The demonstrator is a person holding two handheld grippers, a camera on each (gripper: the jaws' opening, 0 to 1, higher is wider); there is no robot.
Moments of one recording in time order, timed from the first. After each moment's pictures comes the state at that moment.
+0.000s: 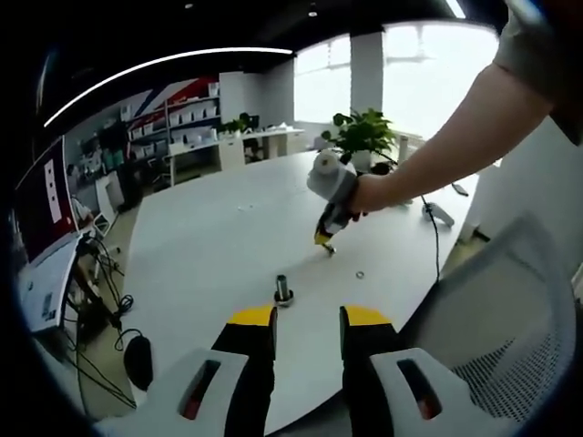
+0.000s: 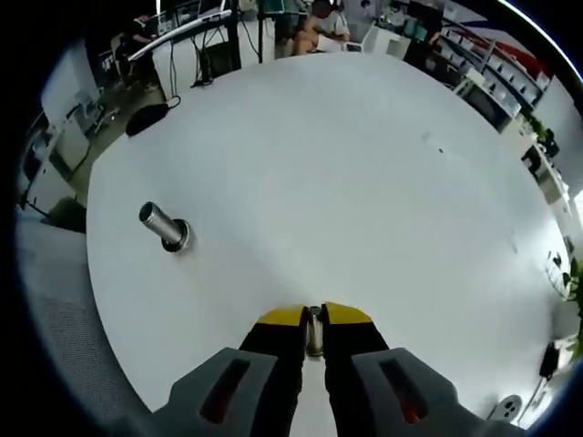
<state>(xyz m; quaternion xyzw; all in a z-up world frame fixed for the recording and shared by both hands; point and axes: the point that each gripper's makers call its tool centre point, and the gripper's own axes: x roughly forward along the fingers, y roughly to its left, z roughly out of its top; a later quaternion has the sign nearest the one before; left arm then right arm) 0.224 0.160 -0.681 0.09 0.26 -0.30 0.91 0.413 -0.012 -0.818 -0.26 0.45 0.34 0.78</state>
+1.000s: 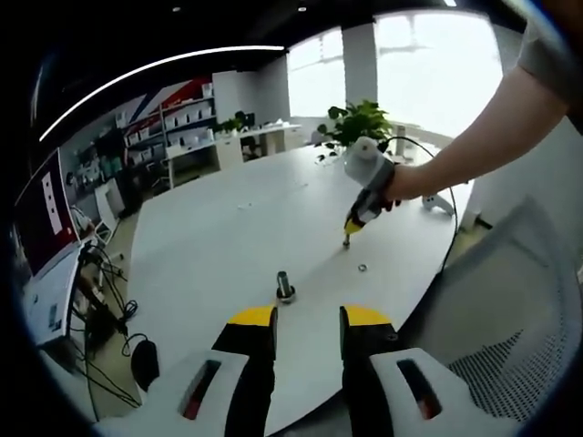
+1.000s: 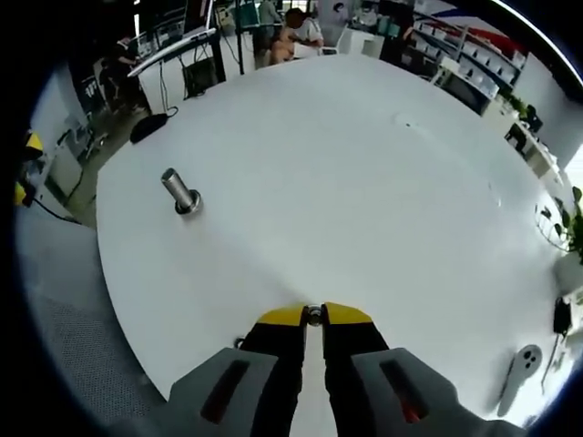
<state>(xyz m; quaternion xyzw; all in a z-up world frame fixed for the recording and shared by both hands) 0.223 0.160 -0.684 0.11 0.26 -0.30 0.91 0.384 -0.058 -0.817 -0.22 0.46 0.31 0.80</state>
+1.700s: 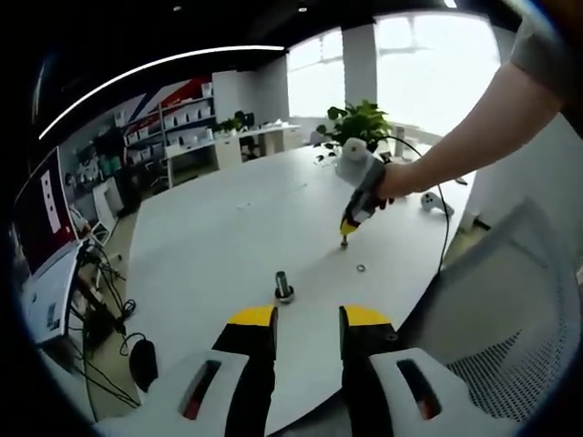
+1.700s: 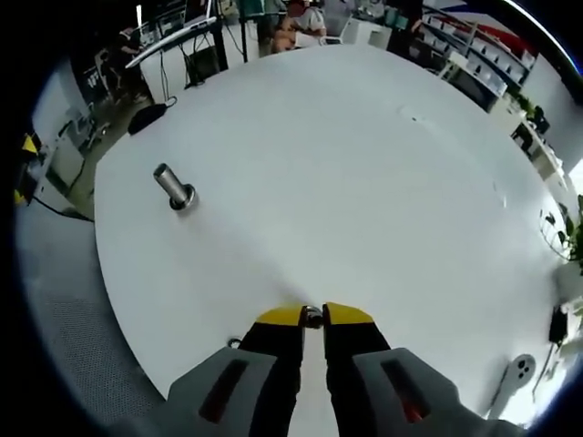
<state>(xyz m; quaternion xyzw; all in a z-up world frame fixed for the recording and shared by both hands) 0.223 0.159 -0.685 0.11 0.27 -0.30 0.91 0.387 -0.057 -0.822 -0.23 0.48 0.32 0.78</state>
